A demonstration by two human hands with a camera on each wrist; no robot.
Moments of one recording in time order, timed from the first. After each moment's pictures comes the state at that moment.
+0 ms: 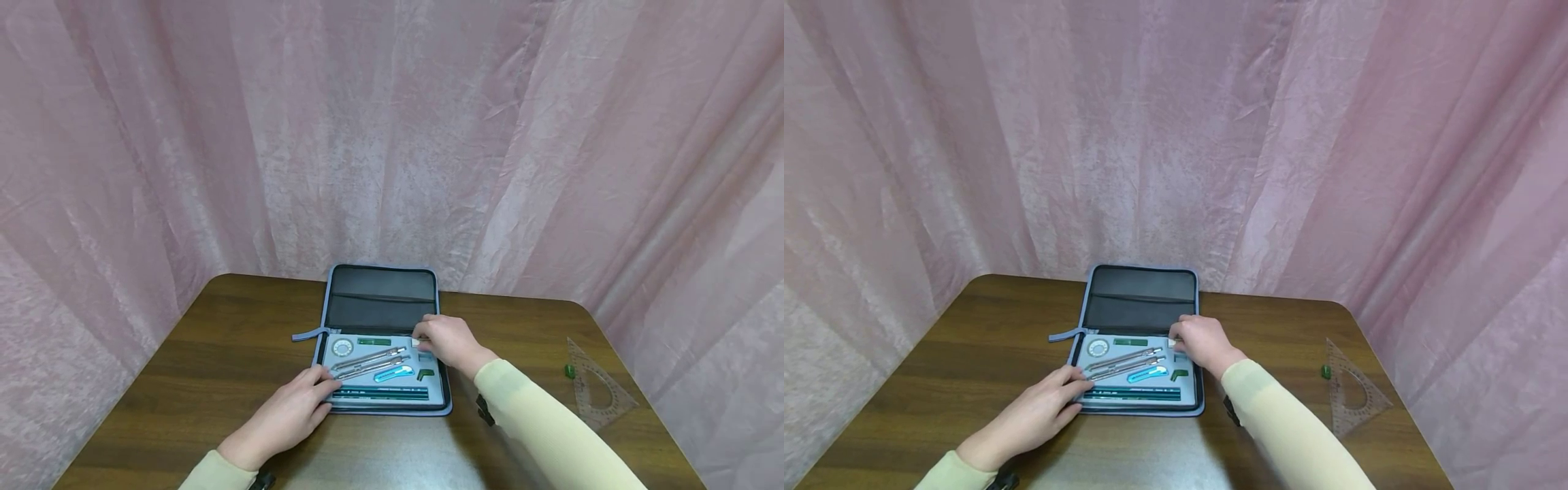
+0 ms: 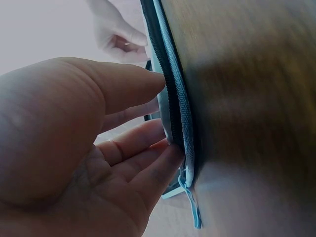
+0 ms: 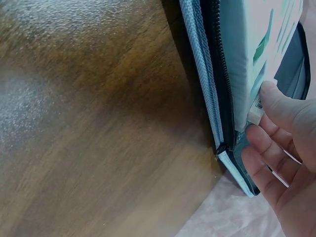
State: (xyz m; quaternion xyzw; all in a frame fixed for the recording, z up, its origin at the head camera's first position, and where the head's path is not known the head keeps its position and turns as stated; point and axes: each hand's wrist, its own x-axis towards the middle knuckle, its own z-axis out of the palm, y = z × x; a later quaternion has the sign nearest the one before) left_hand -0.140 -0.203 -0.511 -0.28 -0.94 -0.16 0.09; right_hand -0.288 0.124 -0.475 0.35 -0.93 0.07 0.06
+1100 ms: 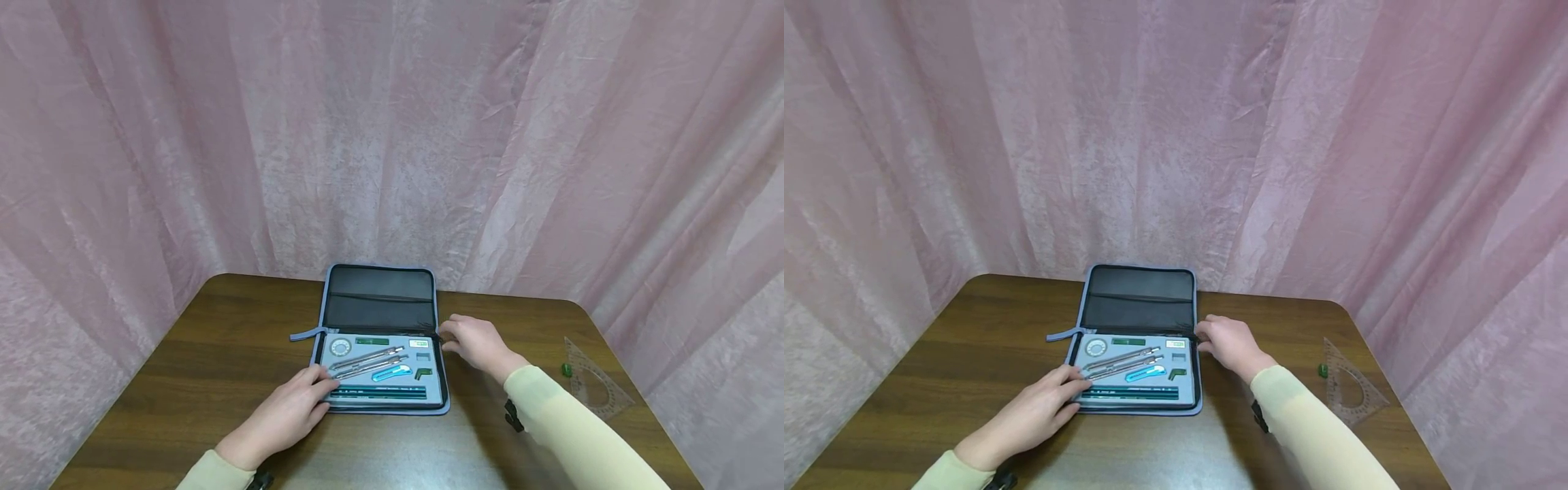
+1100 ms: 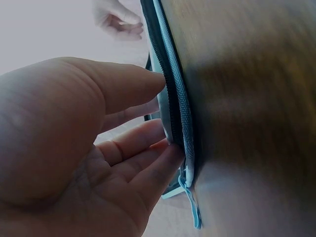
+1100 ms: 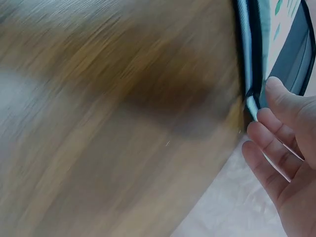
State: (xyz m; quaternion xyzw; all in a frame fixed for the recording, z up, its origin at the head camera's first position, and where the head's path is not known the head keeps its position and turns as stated) left_hand -0.142 -0.203 -0.513 -0.27 -0.94 -0.17 0.09; right_hand -0.285 0.179 -0.475 0.32 -0.94 0.08 0.07
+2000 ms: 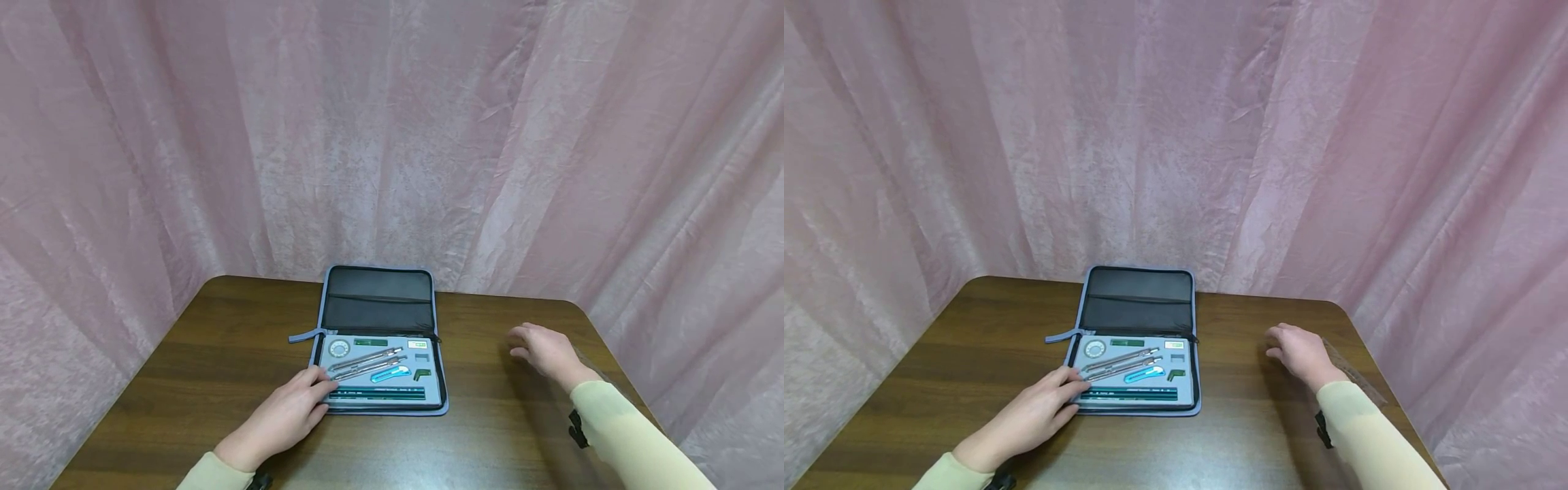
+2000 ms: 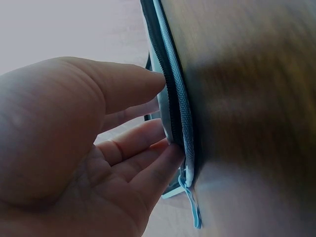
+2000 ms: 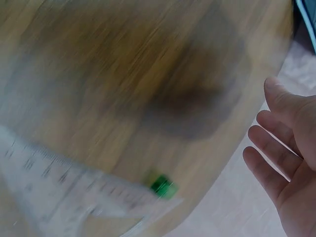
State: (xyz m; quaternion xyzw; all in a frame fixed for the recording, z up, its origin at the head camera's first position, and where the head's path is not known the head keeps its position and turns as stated) left_hand -0.139 -0.203 -0.510 -0.28 -0.94 -0.17 0.08; right_hand -0.271 0.310 -0.474 0.23 -0.97 0.04 0.07
